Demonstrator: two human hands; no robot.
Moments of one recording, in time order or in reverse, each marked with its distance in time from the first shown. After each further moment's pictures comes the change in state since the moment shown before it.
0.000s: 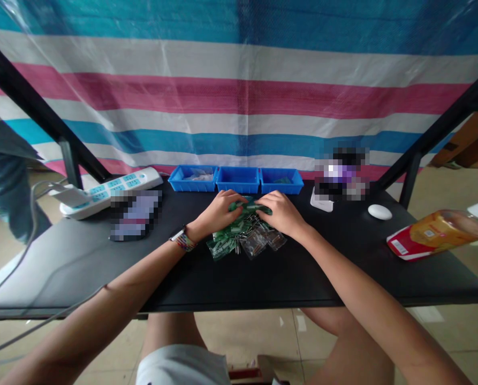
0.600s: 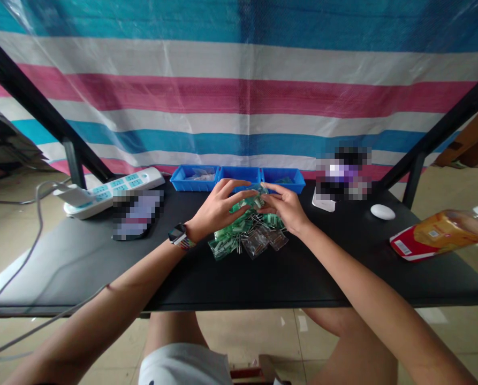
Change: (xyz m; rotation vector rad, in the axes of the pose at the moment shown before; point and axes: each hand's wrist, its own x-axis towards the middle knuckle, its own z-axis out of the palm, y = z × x) left_hand -0.001 0.027 -0.024 0.139 0.123 0.238; right_hand 0.009 -0.027 -0.005 1.249 0.213 0.548
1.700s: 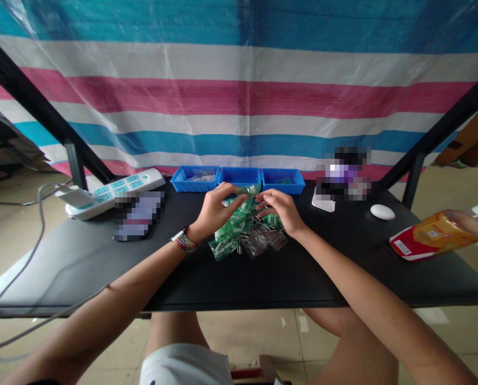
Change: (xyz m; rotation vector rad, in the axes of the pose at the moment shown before) left_hand 0.002 0.006 0.008 -0.248 0.246 -0.236; right_hand -0.007 -0.003 0.007 -0.092 -0.040 -0.064
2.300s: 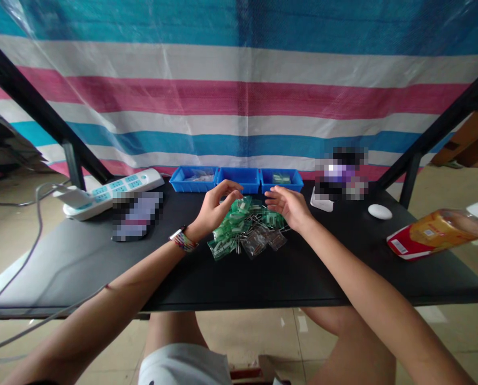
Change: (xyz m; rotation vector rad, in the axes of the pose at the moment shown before) left_hand 0.001 0.001 0.000 -0.313 -0.038 -0.244; right_hand 0.015 -0.003 -0.019 0.216 0.329 0.184
